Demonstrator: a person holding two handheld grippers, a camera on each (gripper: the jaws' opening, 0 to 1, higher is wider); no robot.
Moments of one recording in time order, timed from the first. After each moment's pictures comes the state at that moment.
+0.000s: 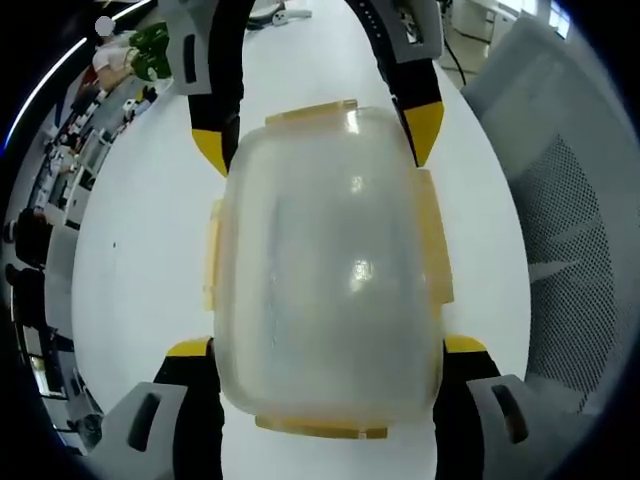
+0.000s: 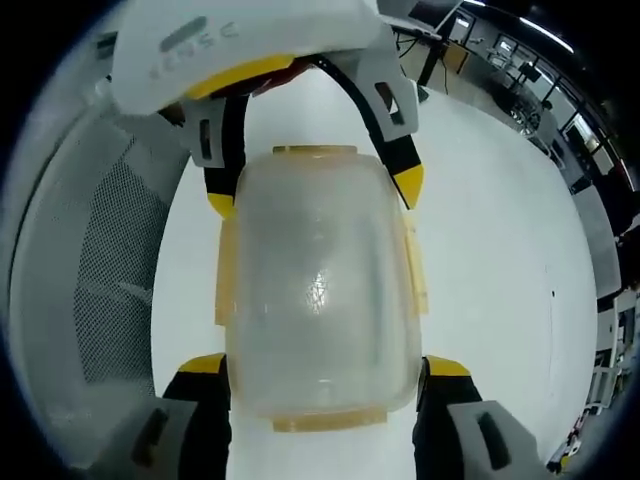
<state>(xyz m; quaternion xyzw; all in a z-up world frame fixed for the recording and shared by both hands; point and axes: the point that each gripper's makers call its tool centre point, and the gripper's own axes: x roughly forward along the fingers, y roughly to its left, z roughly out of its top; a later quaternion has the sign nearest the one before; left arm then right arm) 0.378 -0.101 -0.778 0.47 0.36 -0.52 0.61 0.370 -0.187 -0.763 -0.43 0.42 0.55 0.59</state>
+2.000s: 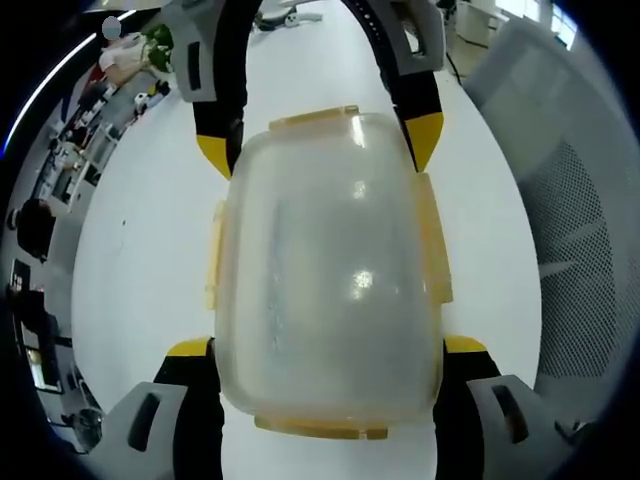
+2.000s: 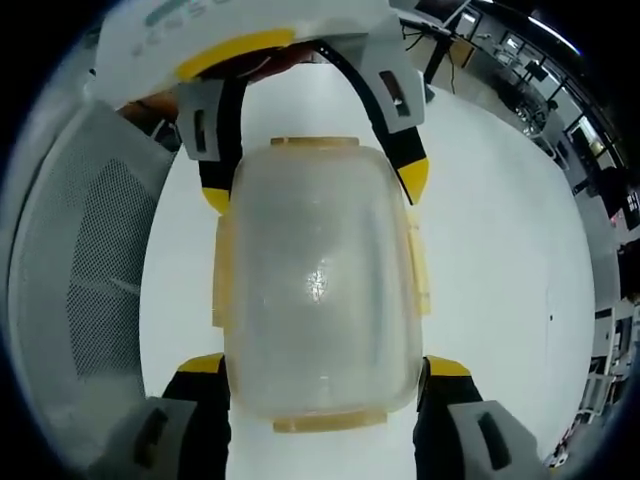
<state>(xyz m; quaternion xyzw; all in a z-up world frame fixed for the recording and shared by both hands) 0.401 -0.071 -0.777 0.46 0.35 -0.52 0.63 0.395 -0.157 -0.764 -0.44 0.43 0.54 0.58</state>
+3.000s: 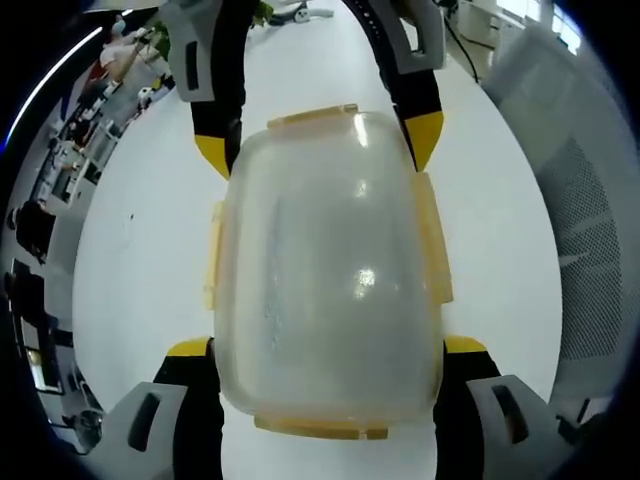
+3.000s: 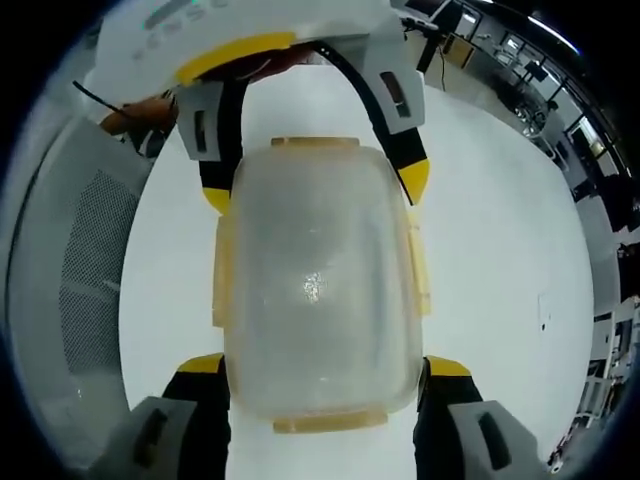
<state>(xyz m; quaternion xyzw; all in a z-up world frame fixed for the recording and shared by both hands) 0.437 -0.067 -0.777 0.46 0.35 -0.52 0.62 0.432 -0.154 -0.765 -0.44 0.43 0.54 0.58</state>
